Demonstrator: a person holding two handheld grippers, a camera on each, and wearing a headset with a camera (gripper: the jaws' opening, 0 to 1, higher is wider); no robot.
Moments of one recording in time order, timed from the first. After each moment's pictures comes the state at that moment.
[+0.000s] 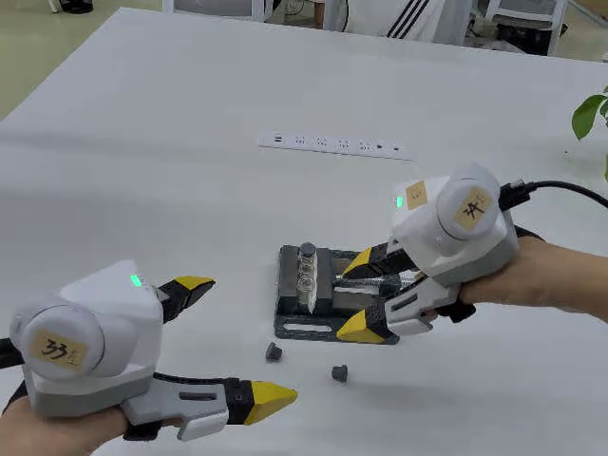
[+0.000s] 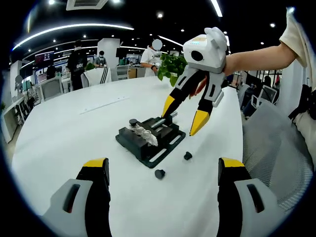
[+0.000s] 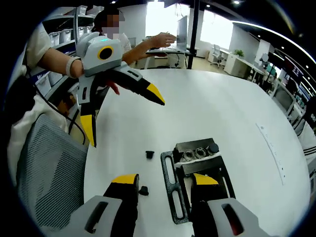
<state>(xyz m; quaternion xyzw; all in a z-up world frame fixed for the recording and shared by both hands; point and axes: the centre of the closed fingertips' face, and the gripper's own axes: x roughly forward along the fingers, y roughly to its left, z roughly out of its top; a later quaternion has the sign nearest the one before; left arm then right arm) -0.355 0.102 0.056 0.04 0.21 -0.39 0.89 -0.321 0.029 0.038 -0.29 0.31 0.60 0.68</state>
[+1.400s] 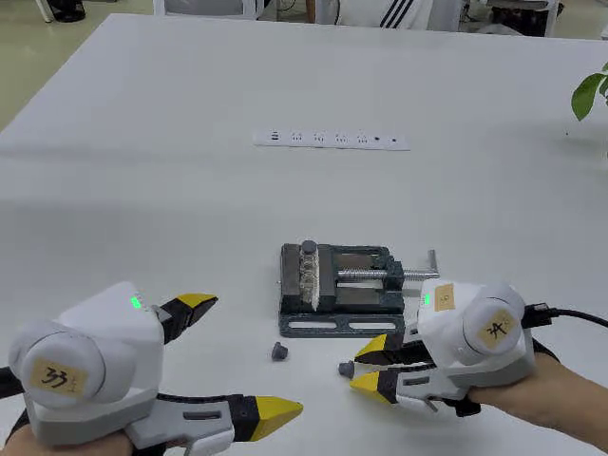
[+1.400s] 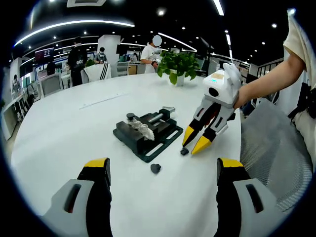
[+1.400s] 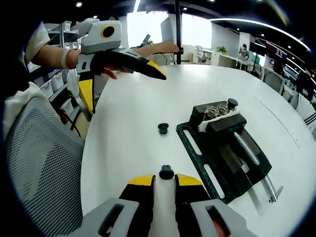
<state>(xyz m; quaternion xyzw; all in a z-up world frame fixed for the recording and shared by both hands) -0.361 0.104 0.049 0.04 0.23 -0.39 0.89 -0.355 0.012 -0.029 -0.23 0.32 0.57 0.72</state>
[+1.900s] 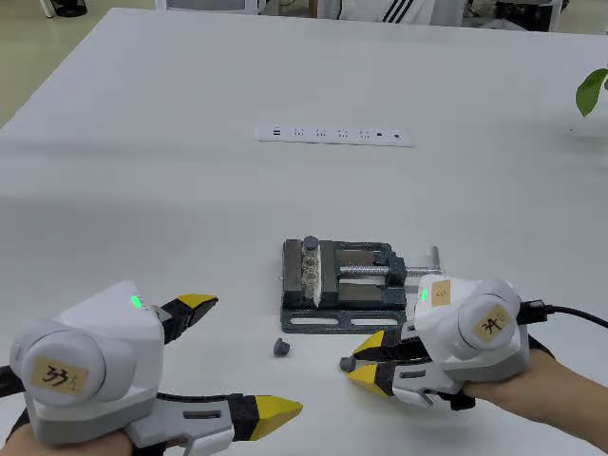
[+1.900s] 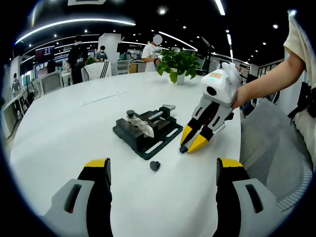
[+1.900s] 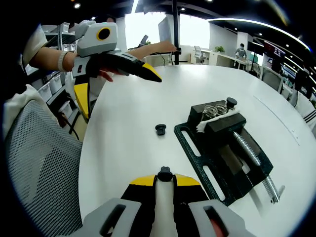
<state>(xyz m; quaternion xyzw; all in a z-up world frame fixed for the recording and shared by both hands) -0.362 0.107 0.044 0.04 0.23 -0.39 0.89 -0.353 0.016 -0.030 -0.22 0.32 0.57 0.73</state>
